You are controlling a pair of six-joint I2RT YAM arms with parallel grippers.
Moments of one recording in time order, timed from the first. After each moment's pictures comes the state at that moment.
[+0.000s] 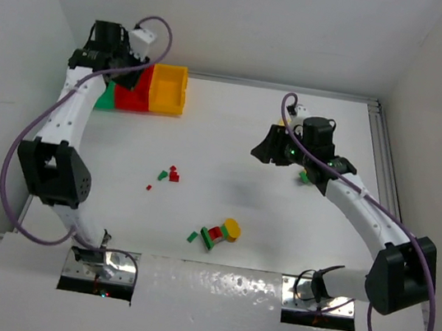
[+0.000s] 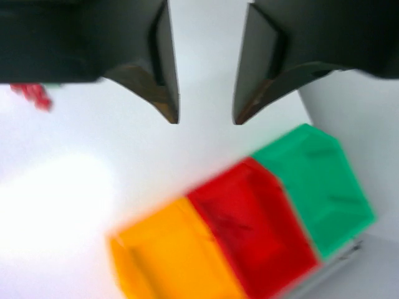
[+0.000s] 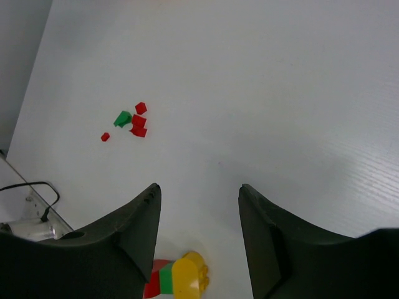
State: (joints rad) left arm 0.04 1.75 1.80 -0.77 0.12 0.44; right arm 0.38 1.34 0.95 -0.18 -0.34 0.36
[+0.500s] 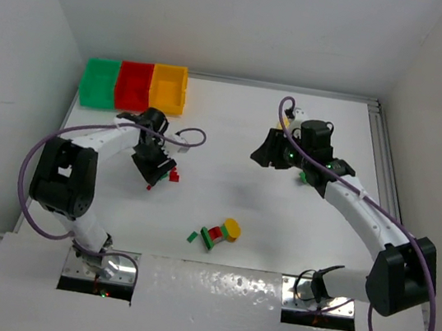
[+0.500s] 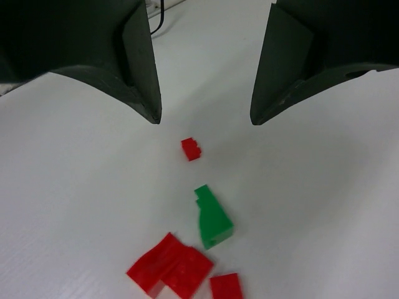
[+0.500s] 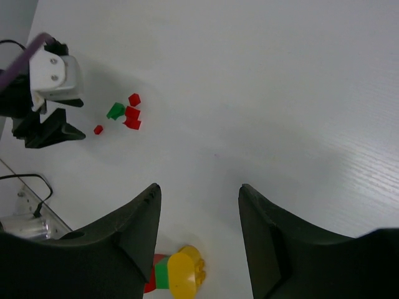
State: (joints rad) left arm -0.21 1.63 1.10 -0.89 0.17 0.61; right arm 0.39 1.33 0.93 -0.18 -0.32 0.35
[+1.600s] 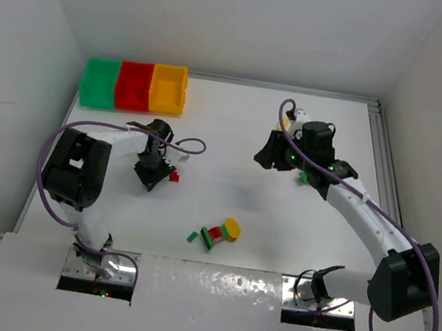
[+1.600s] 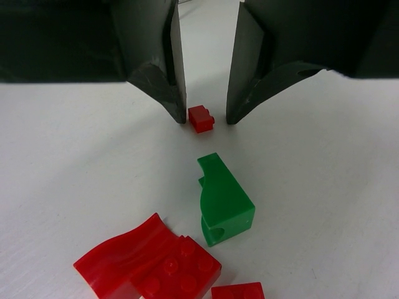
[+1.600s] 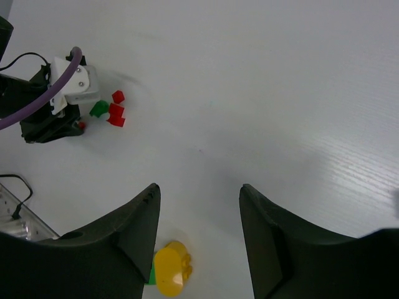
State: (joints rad) left arm -0.26 1.73 0.99 -0.77 0.07 0.51; right arm 0.39 1.30 0.92 -0.23 -0.27 0.31
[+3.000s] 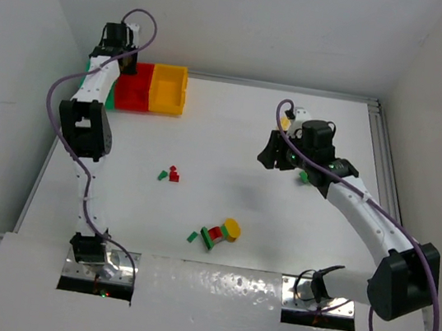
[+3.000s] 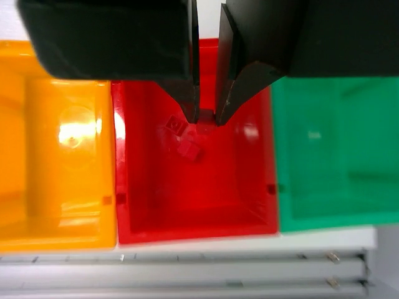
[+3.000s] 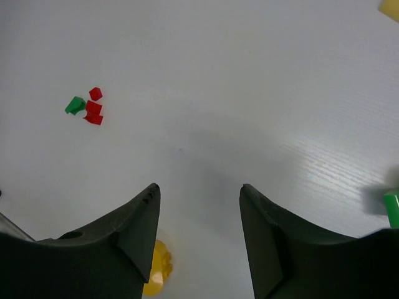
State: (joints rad) left arm 0.14 2.36 2.27 -0.62 0.00 0.11; right arm 0.40 1.30 0.94 -0.27 -0.22 0.24
